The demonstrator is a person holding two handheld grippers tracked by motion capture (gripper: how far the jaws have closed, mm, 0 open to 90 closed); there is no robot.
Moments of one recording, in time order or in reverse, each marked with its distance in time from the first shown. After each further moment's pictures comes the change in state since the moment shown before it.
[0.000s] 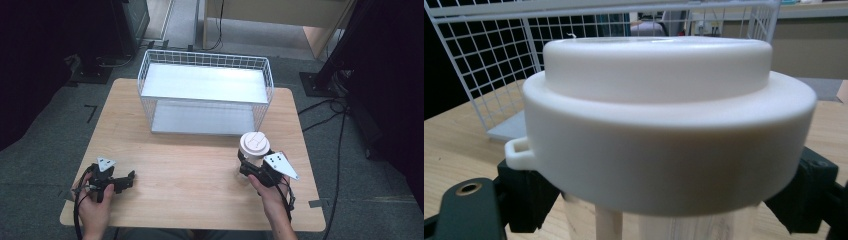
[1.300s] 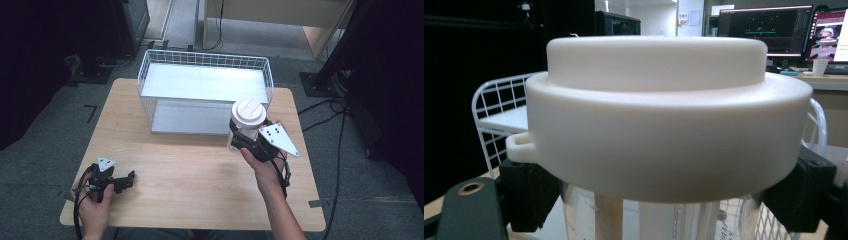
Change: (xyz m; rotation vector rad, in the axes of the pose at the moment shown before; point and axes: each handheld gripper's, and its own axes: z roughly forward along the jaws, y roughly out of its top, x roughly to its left) left arm 0.000 0.000 0.000 0.001 0.000 0.001; right arm 0.034 0.098 0.018 -0.176 0.044 -0.046
